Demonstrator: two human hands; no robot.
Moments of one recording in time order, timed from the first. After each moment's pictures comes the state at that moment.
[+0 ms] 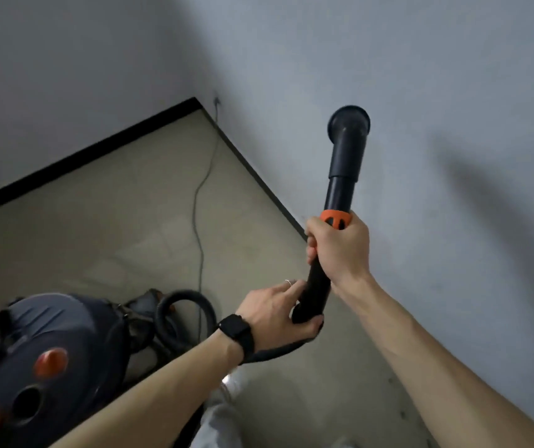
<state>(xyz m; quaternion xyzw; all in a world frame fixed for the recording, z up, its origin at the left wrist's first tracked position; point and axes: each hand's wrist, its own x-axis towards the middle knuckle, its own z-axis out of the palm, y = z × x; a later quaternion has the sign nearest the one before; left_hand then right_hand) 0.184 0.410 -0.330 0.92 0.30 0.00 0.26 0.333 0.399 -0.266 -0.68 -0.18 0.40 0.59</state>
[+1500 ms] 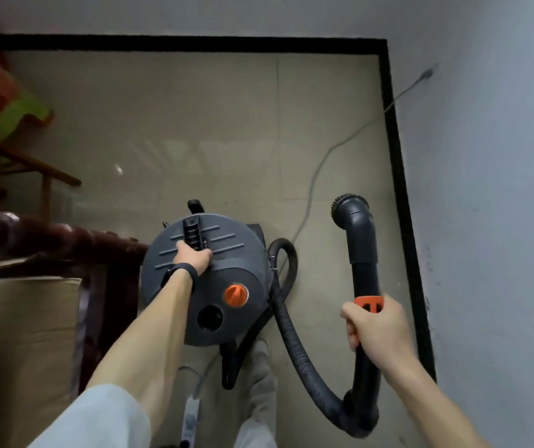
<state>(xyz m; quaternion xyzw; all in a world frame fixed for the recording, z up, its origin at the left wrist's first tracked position) -0.300 0.587 -0.404 0.22 0.85 0.10 0.46 0.022 0.503 -0.239 -0.76 -0.30 0.54 0.21</state>
